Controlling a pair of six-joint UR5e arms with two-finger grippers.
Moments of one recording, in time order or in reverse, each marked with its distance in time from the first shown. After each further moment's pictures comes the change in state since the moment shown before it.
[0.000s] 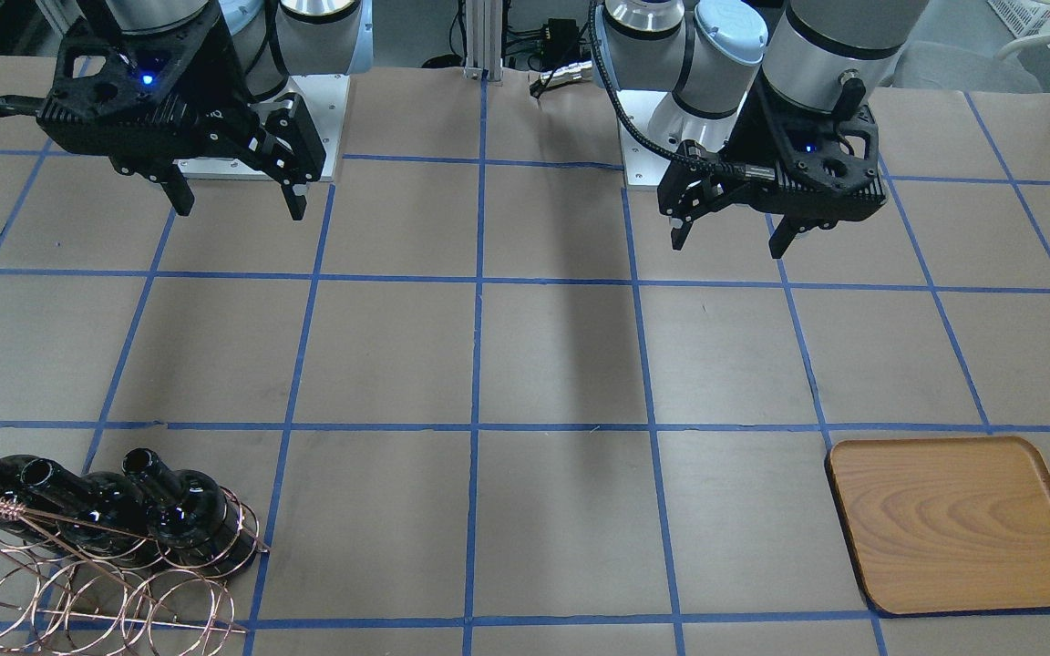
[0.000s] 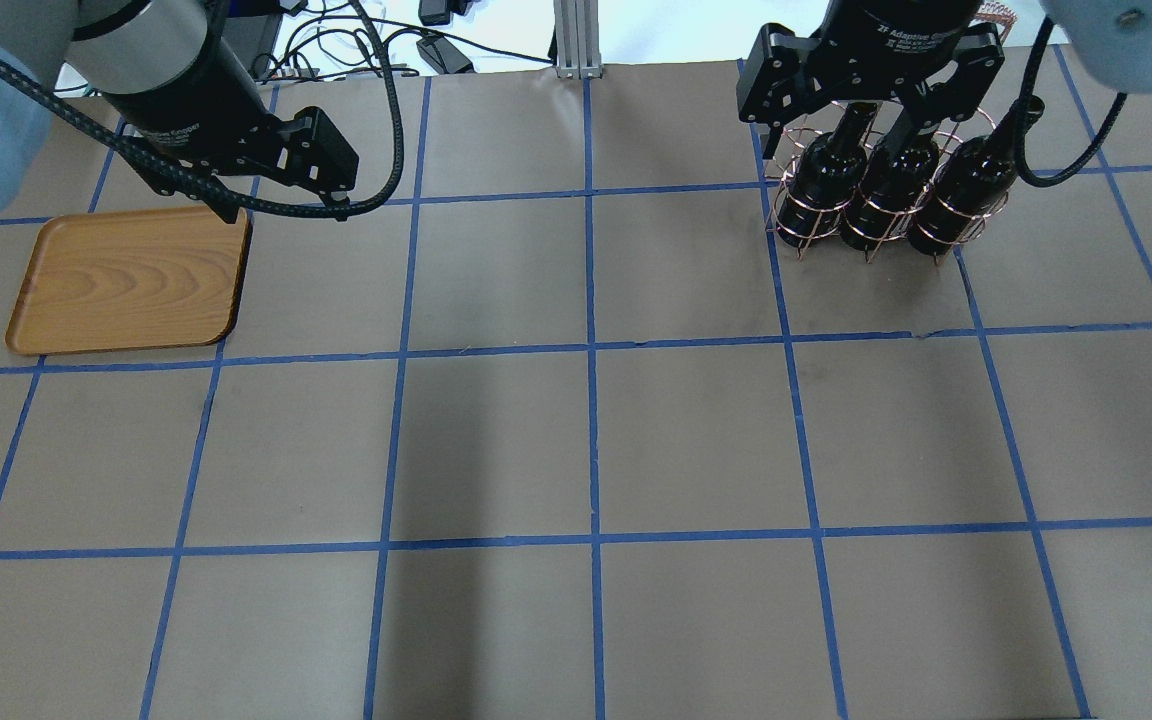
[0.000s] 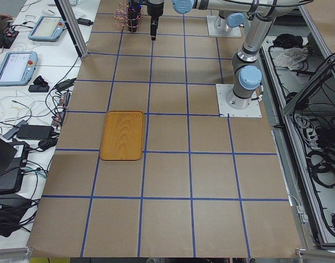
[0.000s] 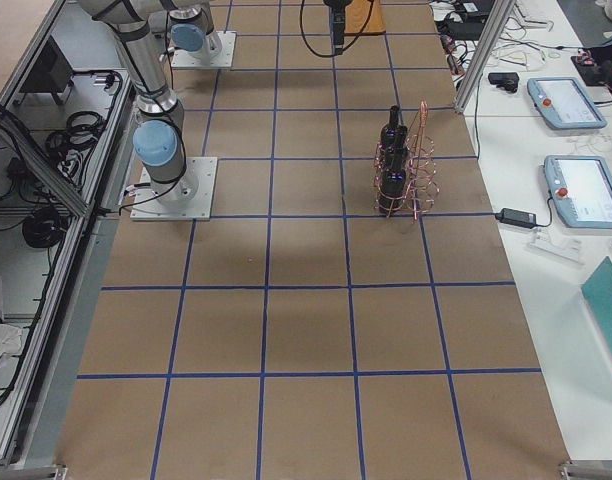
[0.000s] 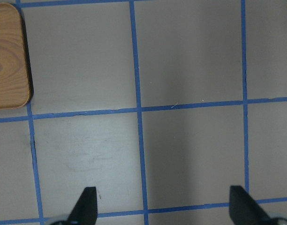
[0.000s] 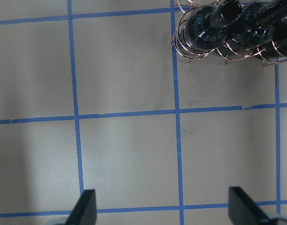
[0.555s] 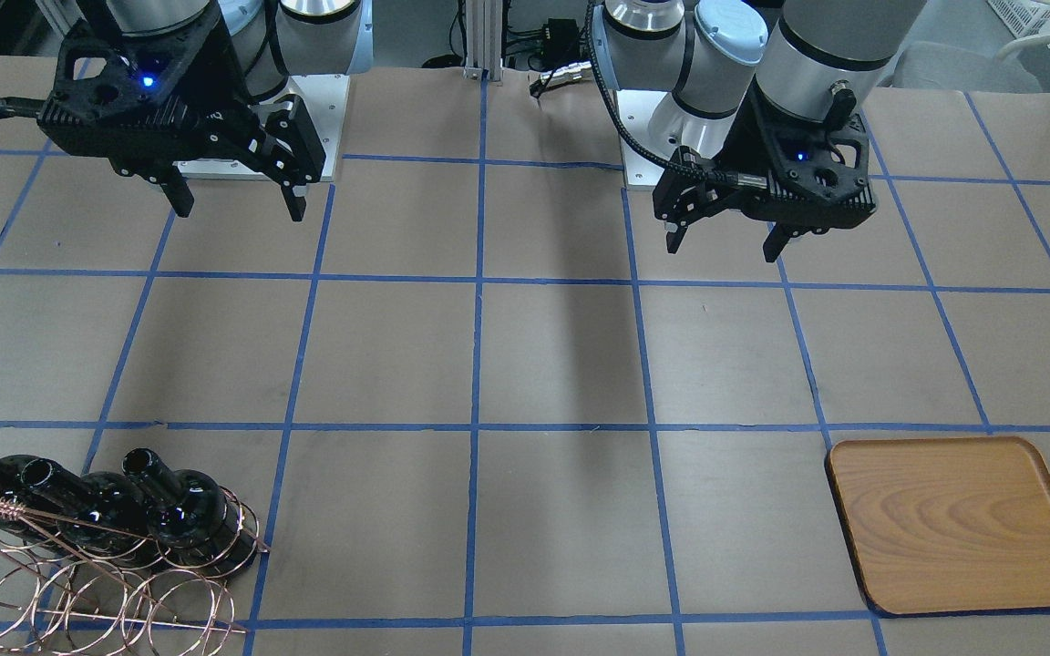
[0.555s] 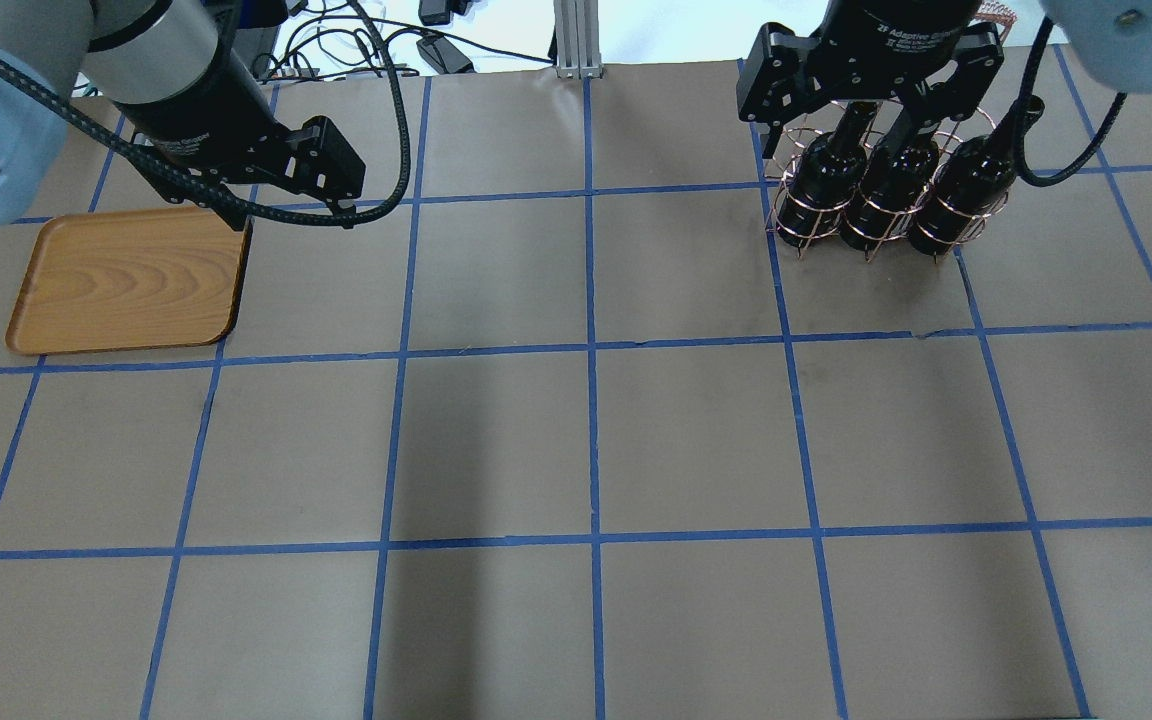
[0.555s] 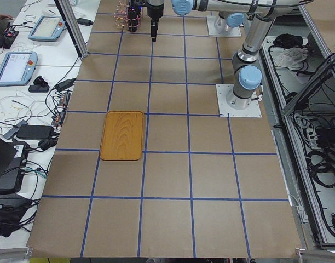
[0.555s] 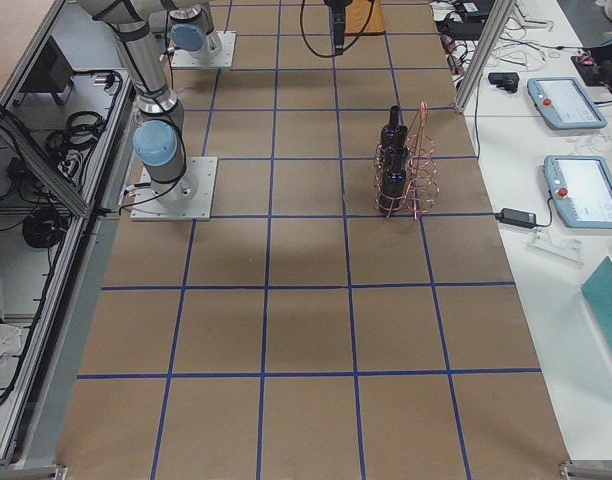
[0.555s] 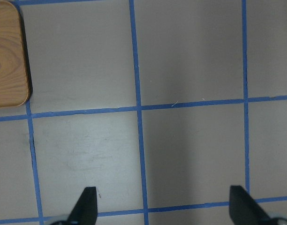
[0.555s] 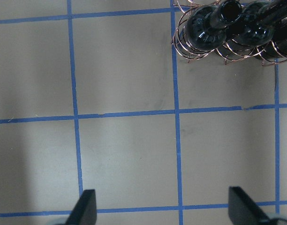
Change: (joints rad) left arm -0.002 -0.002 -0.012 0.010 -0.004 0.000; right arm 0.000 0.005 0.000 -0.001 -0.004 -0.008
